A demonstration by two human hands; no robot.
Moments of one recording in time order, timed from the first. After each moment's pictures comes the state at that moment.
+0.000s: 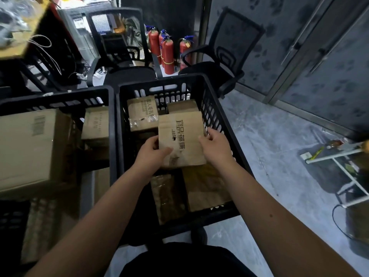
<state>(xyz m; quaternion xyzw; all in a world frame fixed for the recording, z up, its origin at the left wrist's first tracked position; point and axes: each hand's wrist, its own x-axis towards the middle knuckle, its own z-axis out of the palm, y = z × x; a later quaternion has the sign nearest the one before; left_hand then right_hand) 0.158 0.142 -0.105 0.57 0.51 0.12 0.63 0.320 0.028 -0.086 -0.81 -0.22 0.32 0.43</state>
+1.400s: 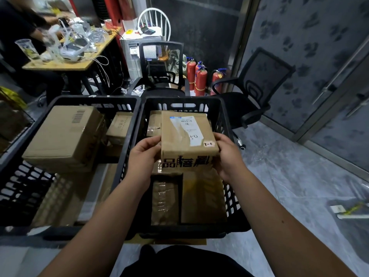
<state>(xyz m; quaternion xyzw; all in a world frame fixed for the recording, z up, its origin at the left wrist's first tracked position) 0.143 0.096 -0.072 0.44 0.49 0.41 0.64 0.356 0.016 -0.074 -0.60 -0.18 0.49 0.60</state>
